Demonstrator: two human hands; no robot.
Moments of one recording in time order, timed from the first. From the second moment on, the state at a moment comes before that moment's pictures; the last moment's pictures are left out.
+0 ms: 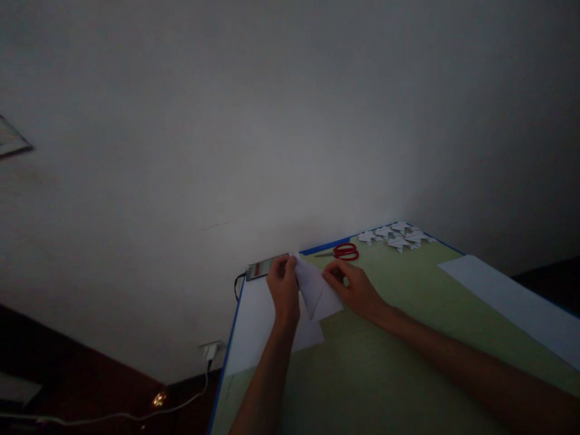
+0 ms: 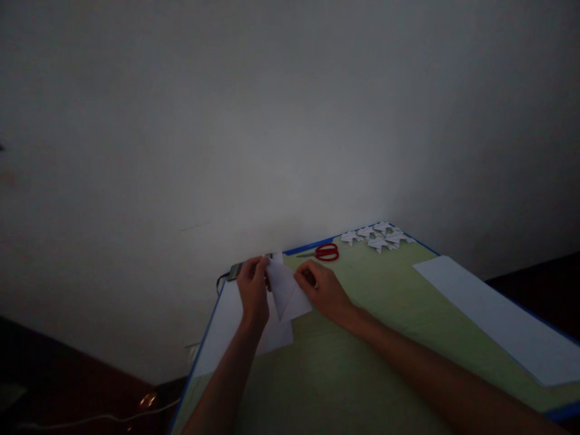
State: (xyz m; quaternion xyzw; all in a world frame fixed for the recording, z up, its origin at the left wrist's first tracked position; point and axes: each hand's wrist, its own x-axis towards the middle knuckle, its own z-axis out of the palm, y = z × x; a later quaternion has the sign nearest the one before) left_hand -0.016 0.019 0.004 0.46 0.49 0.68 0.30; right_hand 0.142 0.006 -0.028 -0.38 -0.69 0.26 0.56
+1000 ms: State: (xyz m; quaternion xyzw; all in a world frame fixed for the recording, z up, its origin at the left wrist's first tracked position) left_hand -0.017 0.020 0.006 0.46 0.46 0.69 0.32; right_hand 0.143 0.009 -0.028 -0.38 -0.69 0.24 0.57
